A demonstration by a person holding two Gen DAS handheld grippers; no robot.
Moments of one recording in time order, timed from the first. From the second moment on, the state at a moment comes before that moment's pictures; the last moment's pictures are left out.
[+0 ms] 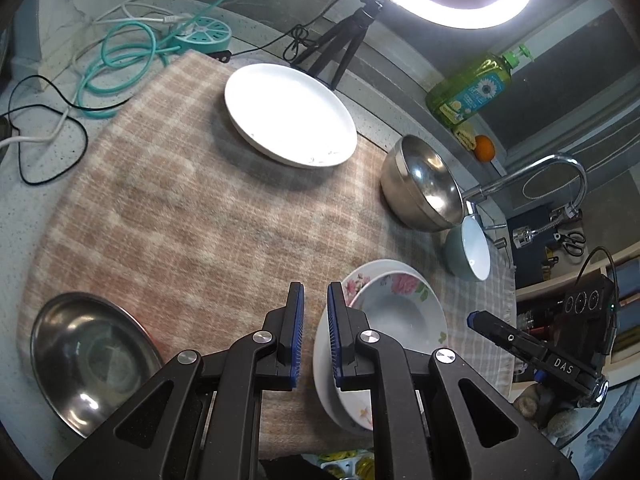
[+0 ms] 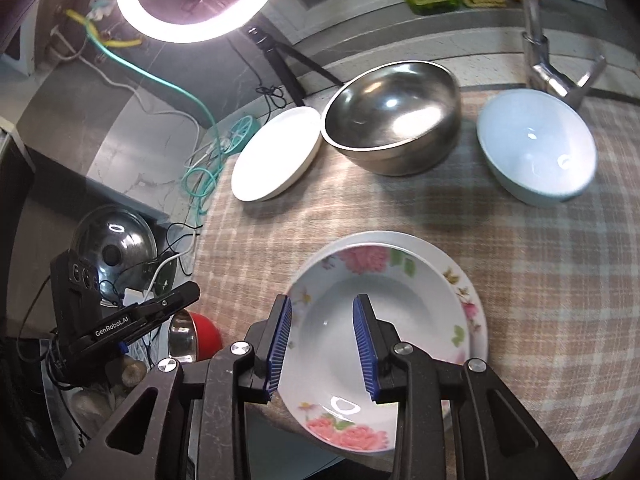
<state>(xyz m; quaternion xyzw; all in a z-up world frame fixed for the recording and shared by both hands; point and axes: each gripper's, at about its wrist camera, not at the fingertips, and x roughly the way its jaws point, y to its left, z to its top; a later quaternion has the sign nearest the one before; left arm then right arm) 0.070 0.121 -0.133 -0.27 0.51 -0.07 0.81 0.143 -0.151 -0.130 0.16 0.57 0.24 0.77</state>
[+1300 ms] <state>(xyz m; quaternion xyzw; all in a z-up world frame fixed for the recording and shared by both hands) 0.192 0.206 -0.120 -0.27 0.51 -0.08 0.81 0.305 -0.043 -0.121 0.17 0.58 0.22 0.77</state>
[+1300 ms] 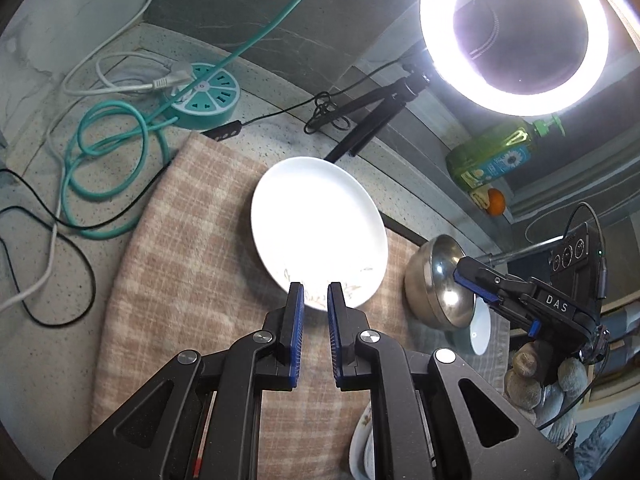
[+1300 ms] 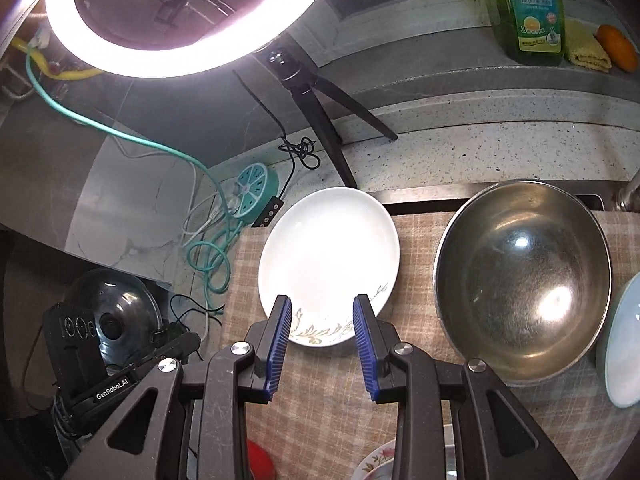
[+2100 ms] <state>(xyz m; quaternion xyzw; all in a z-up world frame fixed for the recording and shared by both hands) 0.261 0.220 -0.182 -0.29 0.56 -0.02 0.78 0.396 -0.020 -0.188 0.13 0.63 0.21 0.74</state>
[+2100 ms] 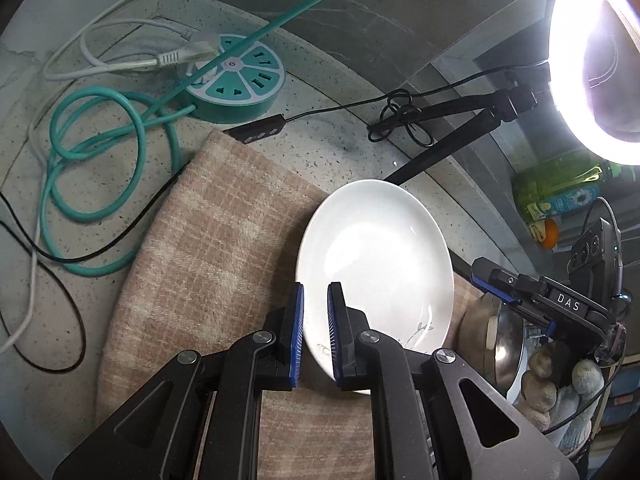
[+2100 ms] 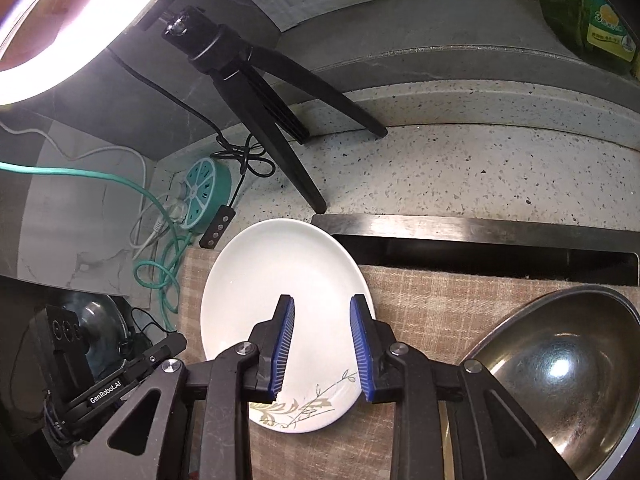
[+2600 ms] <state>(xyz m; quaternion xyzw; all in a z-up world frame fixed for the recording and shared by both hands) 0.269 0.216 -0.194 -0.28 0.57 -0.02 0.77 0.407 -0.016 -0.204 0.08 0.64 0.19 0.74</state>
